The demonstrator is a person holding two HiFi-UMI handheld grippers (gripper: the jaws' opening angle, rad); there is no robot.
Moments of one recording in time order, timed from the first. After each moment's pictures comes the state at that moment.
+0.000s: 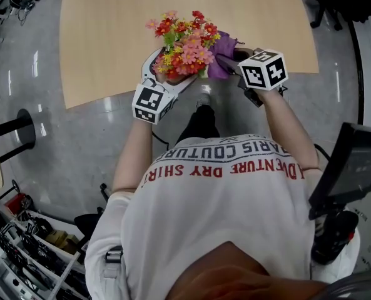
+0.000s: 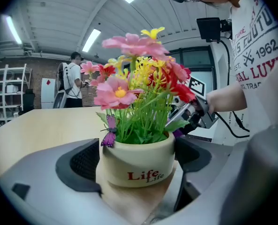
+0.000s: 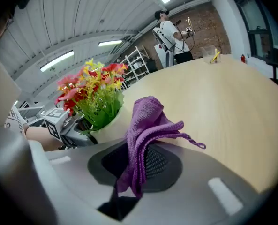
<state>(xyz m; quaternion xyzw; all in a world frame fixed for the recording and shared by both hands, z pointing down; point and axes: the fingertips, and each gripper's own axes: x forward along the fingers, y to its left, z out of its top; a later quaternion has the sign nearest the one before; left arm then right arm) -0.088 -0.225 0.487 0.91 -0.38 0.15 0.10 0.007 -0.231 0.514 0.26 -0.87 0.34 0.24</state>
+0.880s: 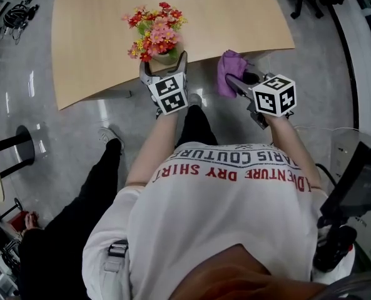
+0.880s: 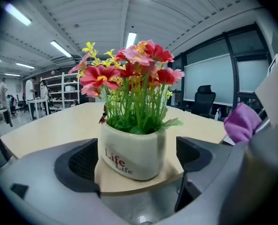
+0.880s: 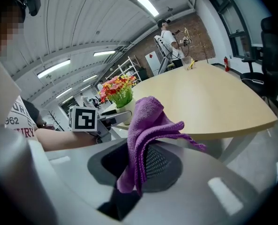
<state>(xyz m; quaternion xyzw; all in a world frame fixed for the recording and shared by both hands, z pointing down) -0.076 -0.199 0.498 0.73 -0.65 0.15 0.15 0.105 -0.099 0.479 0.32 -0.86 0.35 0.19</state>
